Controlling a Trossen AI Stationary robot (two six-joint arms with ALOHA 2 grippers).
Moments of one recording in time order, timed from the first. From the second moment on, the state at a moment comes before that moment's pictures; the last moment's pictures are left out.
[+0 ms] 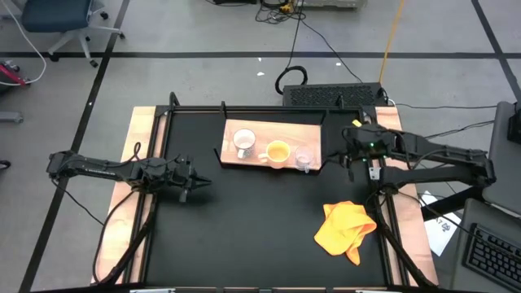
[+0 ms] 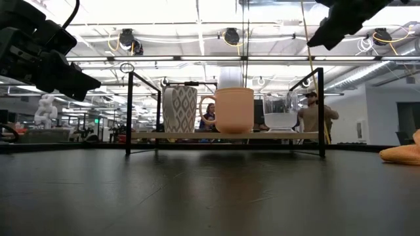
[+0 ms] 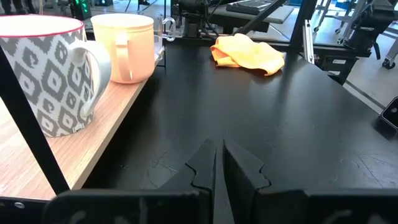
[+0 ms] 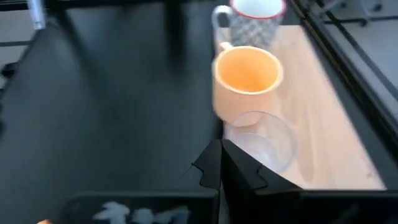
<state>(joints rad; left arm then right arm) -0.06 0.36 0.01 0.12 0.02 -0.09 -0.20 0.74 0.77 -0.63 -0.11 -0.03</state>
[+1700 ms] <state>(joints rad) -0.06 0.36 0.01 0.12 0.03 -0.10 0.13 0.59 0.26 0.03 -0.27 0.07</state>
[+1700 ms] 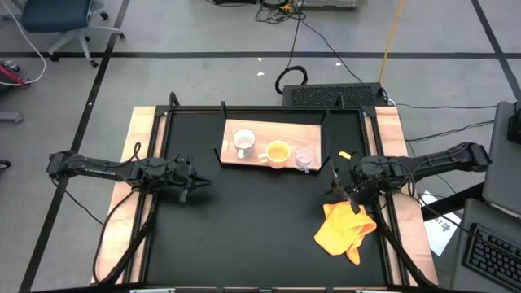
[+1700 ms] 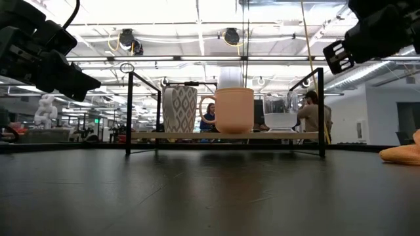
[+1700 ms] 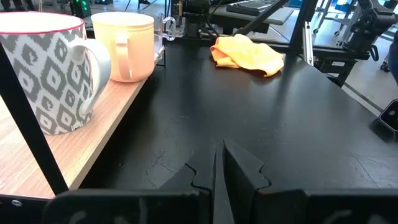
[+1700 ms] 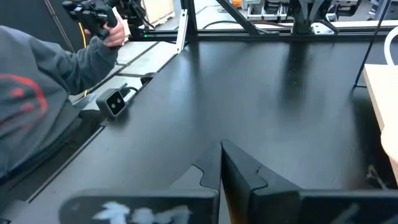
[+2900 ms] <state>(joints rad) -0.06 0.36 0.01 0.14 0.03 -0.08 0.13 0.80 0.28 0.45 -0.21 0.12</state>
